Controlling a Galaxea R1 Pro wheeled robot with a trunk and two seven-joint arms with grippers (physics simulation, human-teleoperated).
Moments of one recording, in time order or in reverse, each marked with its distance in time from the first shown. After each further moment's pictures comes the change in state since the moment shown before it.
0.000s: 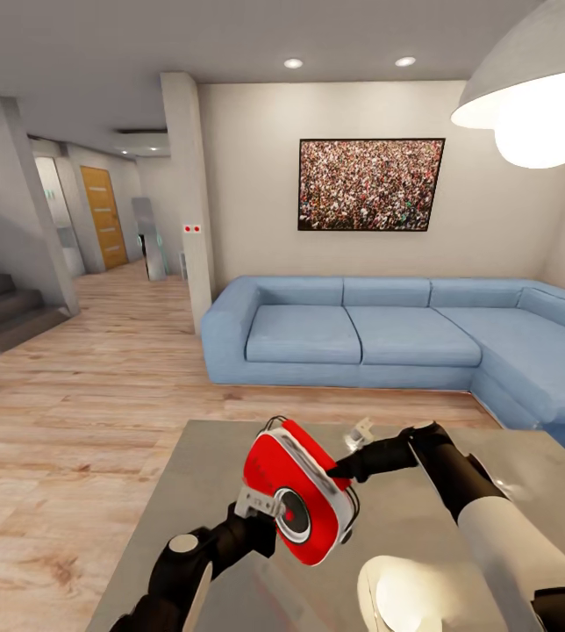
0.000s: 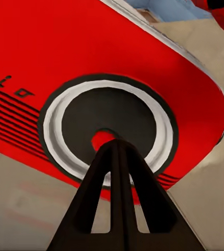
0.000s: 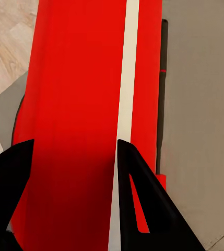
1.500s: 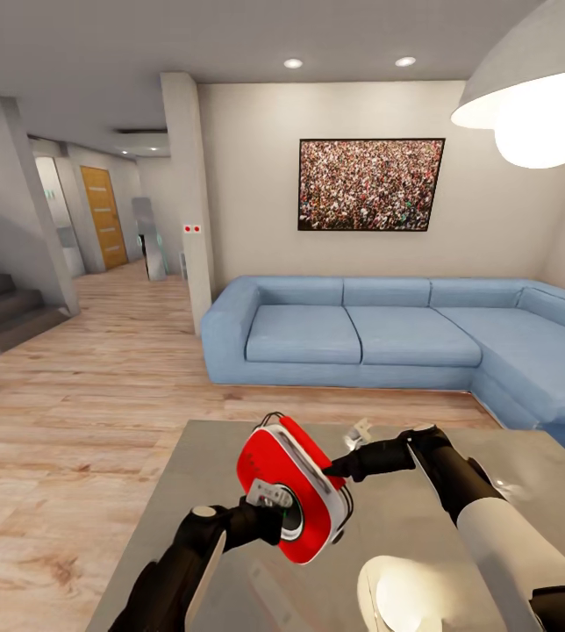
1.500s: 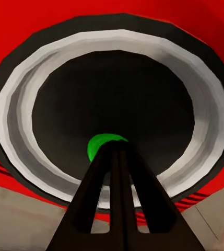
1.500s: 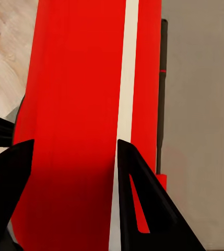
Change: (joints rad) left arm -0.210 0.000 0.006 0.356 -0.003 -0.013 -0.049; right arm 0.000 0.002 0.005 0.029 -0.082 -0.009 -0.010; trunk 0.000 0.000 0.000
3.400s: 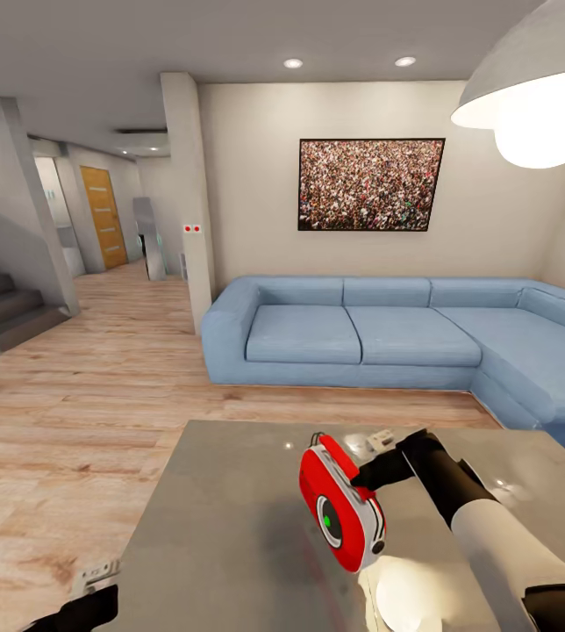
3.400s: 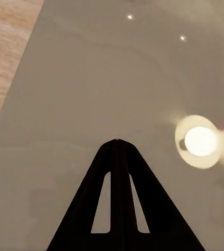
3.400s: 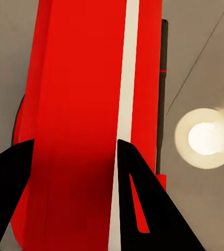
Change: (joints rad) left arm -0.008 0.376 0.674 0.668 0.005 -0.451 0.022; right arm 0.000 0.021 -0.005 0.041 0.148 0.210 -0.398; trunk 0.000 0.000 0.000
